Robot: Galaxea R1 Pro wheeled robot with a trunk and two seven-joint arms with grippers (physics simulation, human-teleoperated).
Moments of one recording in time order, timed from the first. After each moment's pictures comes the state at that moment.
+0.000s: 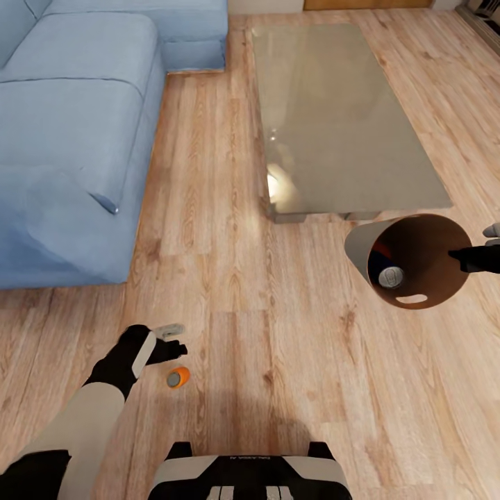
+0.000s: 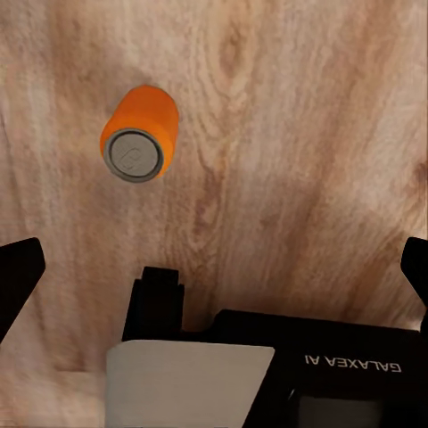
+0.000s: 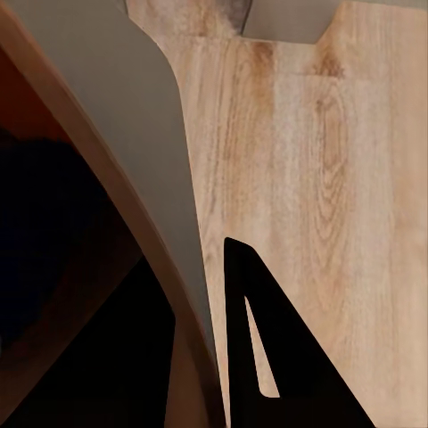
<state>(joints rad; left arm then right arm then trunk) -0.83 0.03 0.08 -0.68 0.16 0.88 0.06 -0.85 -0.65 -0.21 -1.50 0.00 1.04 0.62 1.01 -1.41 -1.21</state>
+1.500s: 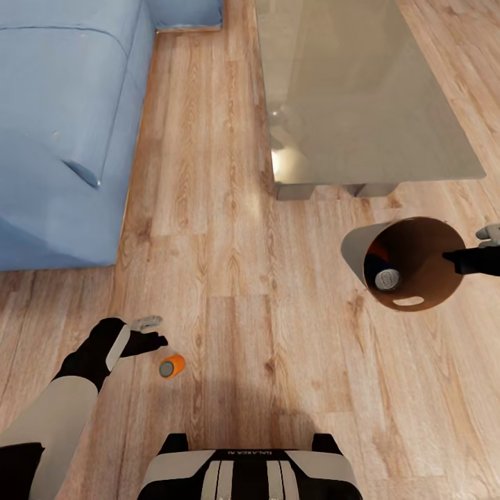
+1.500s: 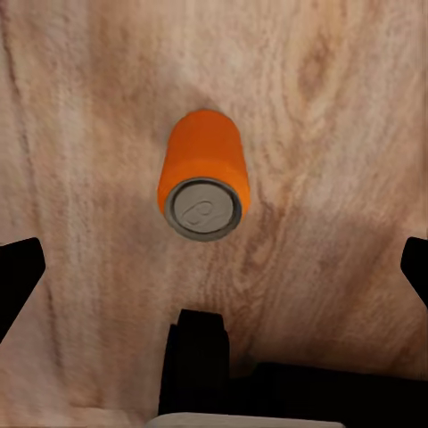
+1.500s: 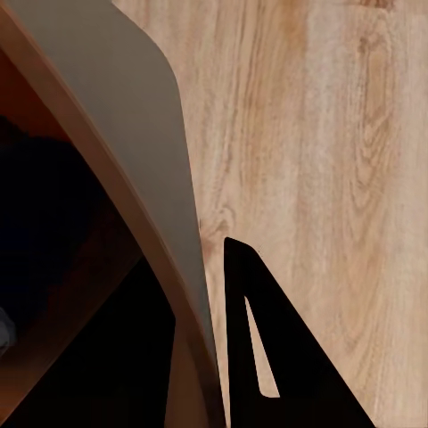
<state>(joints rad) -0.86 0.15 0.08 -0.69 0.16 0.88 -0.05 -0.85 -0.65 -0.19 -1.51 0.01 1.04 0.62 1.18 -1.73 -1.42</state>
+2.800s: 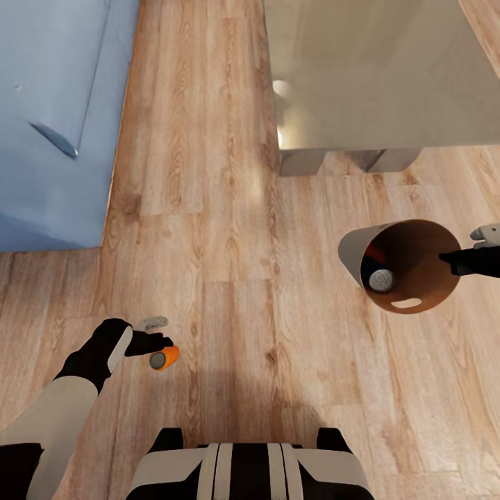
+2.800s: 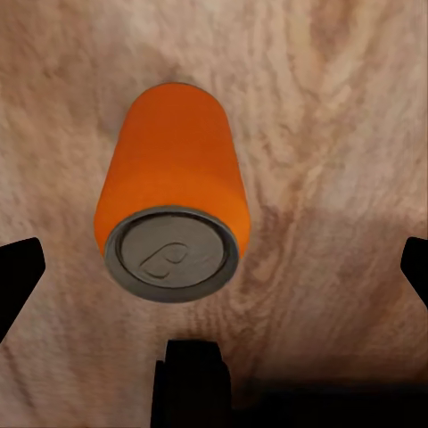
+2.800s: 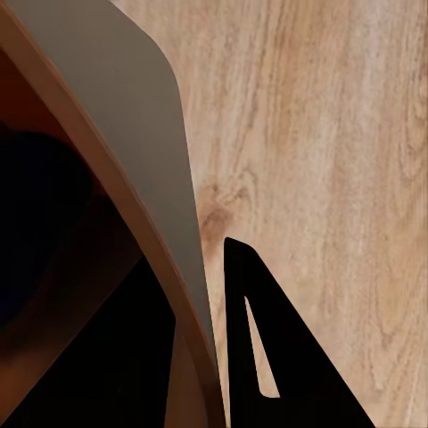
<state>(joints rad) -0.86 0.16 0.01 -0.67 0.16 0.87 -0.13 -0.84 -0.65 -0.16 -1.52 0.01 1.04 0.62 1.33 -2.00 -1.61</state>
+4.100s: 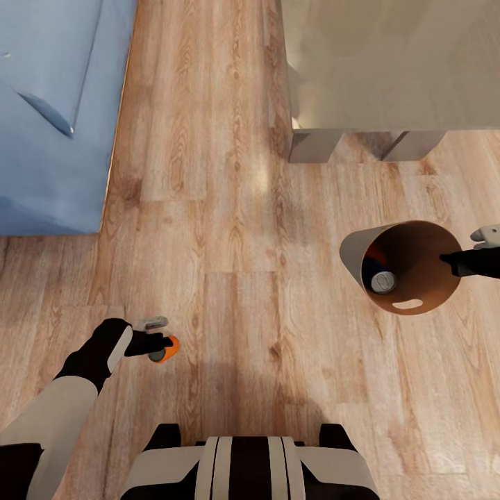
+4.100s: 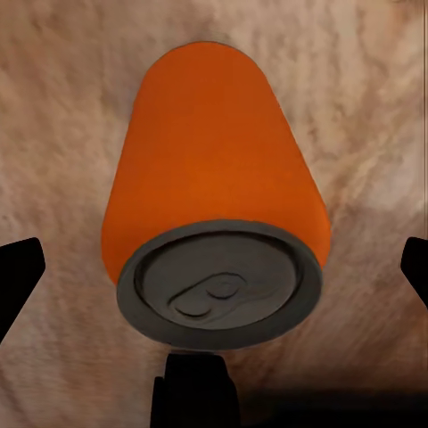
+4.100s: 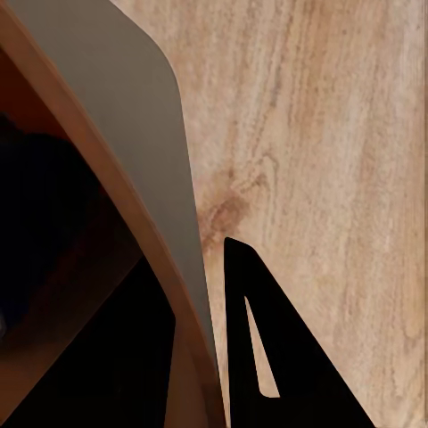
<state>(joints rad) -0.86 0.16 0.01 -0.68 0.17 0.88 -0.13 -0.84 -0.65 -0.16 -1.51 0.02 1.04 0.62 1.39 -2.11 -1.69</state>
